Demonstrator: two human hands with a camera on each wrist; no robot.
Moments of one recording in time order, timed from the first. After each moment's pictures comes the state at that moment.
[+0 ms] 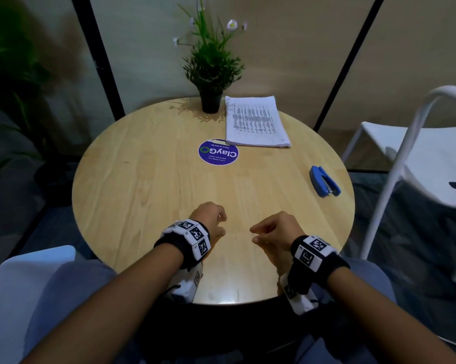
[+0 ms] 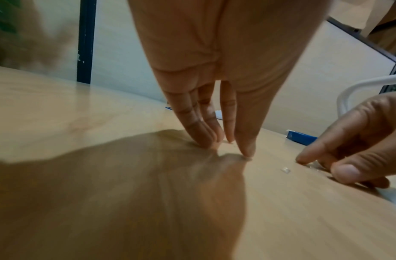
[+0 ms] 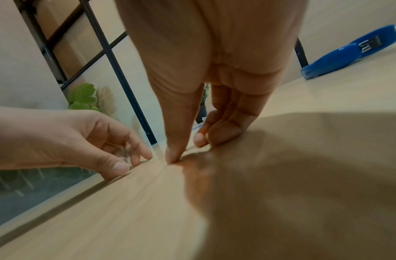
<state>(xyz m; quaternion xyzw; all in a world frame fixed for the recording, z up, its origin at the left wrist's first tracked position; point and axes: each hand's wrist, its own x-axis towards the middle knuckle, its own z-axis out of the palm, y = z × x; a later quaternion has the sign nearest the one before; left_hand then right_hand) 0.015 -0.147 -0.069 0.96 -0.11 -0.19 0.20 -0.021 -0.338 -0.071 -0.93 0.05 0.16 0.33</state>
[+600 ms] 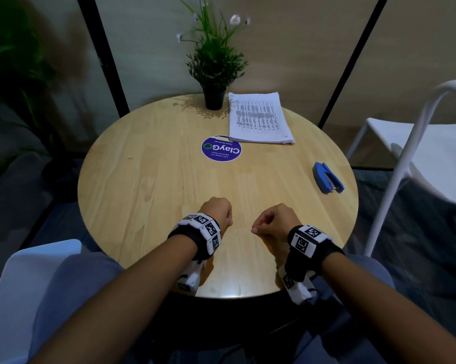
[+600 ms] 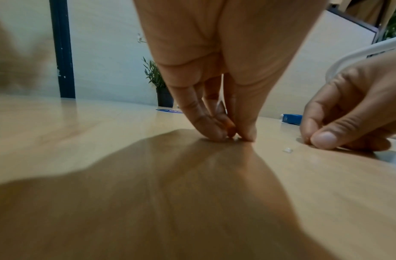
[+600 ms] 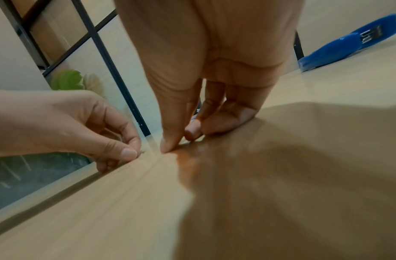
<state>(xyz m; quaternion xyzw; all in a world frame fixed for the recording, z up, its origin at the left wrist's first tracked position) 0.016 -0.165 -0.069 0.96 -0.08 -0.19 0.21 -0.007 -0.336 -0.077 -0.93 0.04 0.17 0.34</state>
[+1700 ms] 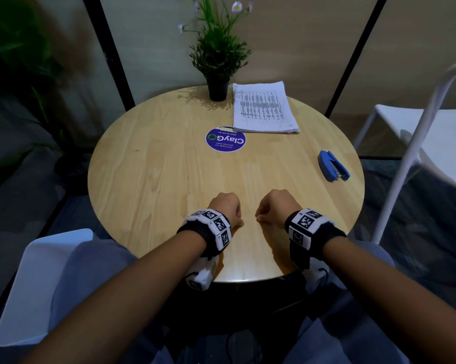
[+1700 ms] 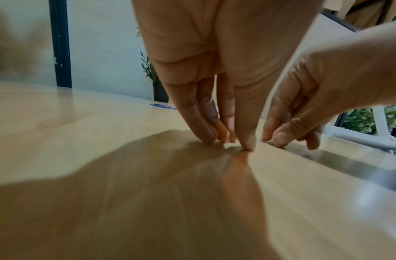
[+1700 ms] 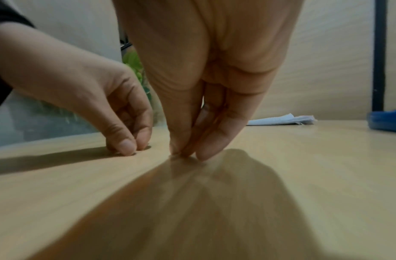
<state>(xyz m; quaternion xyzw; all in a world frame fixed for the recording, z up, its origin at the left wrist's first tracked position) -0.001 -0.177 -0.071 0.96 -0.08 -0.19 0.18 -0.007 -0.320 -0.061 -0.97 -0.04 0.17 0.16</state>
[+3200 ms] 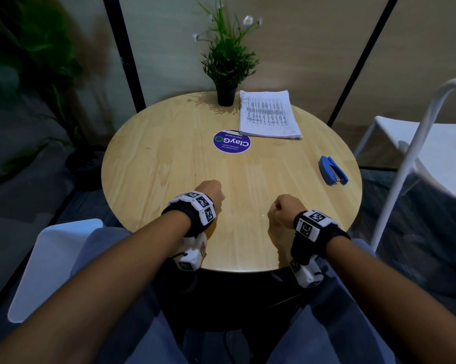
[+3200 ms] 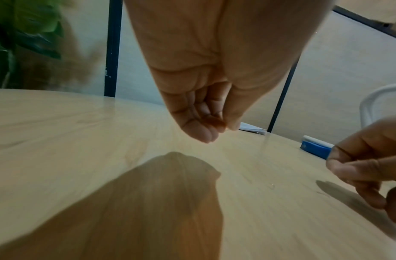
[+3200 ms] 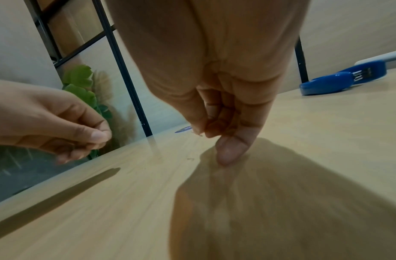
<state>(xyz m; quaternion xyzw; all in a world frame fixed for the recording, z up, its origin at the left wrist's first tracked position) 0.010 -0.134 -0.053 0.96 -0.03 -0.22 0.19 -0.029 -0.323 -0.050 -0.96 0.07 0.18 0.18</state>
